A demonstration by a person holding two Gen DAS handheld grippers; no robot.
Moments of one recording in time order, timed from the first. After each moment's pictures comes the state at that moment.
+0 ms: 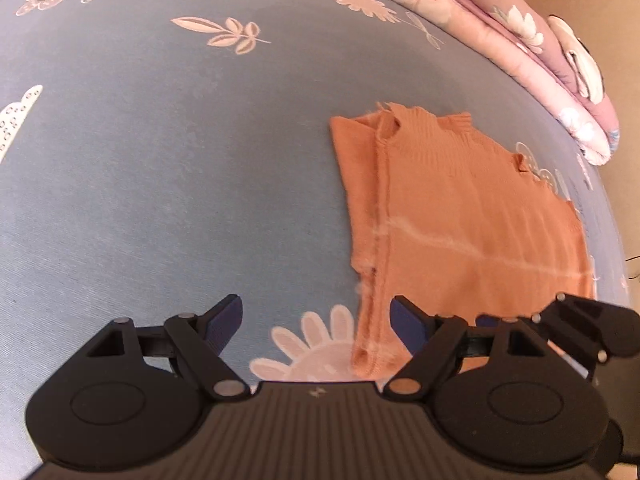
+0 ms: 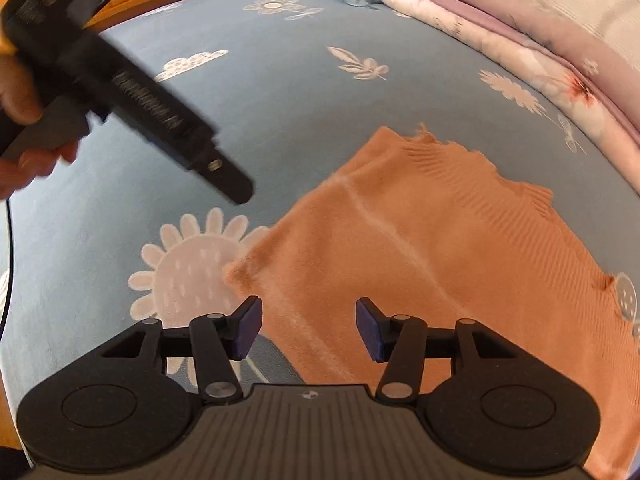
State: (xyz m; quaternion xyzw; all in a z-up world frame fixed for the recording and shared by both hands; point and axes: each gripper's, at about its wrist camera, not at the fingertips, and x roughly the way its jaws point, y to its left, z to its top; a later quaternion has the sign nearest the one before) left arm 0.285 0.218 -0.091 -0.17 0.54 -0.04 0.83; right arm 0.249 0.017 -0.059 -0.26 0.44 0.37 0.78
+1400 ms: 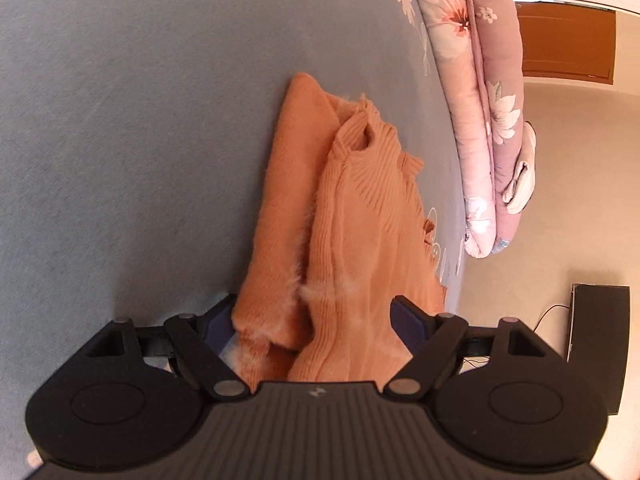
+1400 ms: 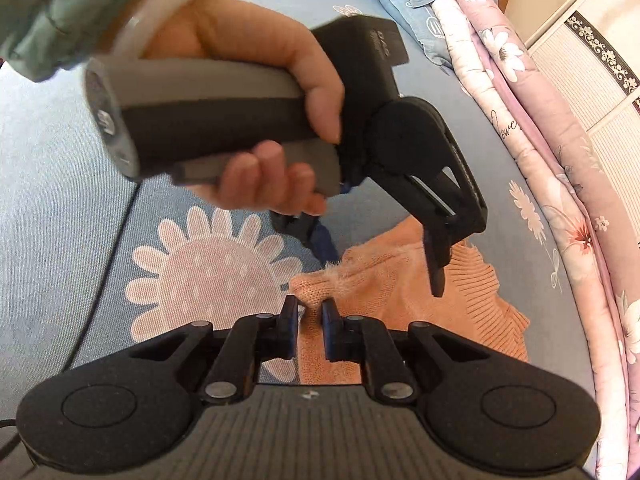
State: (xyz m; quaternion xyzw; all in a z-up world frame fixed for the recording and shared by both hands) left arm 0.355 0.192 -0.181 -0.51 0.52 -0.17 0.67; right arm 0.213 0.074 -0.064 -0.43 0.33 0.37 0.75
